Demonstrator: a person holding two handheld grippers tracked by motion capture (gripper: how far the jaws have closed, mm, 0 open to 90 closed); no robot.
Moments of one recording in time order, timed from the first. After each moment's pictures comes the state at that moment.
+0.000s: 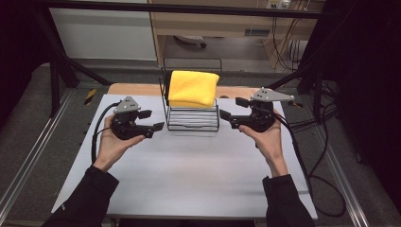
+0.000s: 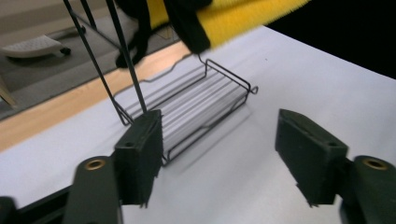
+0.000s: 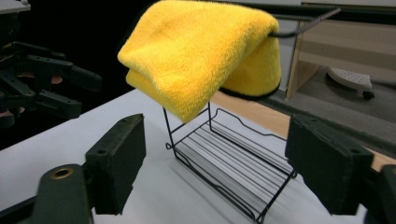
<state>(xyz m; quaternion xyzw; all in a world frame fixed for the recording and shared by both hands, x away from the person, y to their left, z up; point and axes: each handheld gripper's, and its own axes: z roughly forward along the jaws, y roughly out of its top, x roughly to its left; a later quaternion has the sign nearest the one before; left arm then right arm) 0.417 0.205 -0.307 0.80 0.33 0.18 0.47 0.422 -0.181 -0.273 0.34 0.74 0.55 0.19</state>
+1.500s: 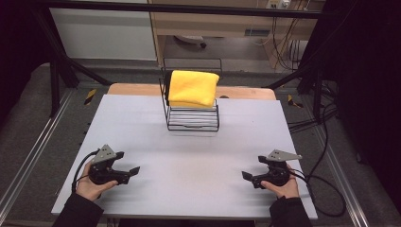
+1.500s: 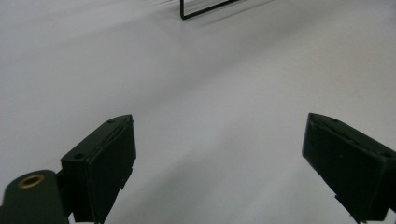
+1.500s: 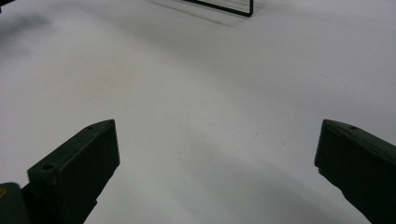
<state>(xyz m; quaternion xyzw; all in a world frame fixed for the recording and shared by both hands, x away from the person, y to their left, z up) 0.356 0.283 -0.433 0.80 0.37 0.17 0.43 0.356 -0.262 -0.442 0.39 0.79 0.46 0.12</state>
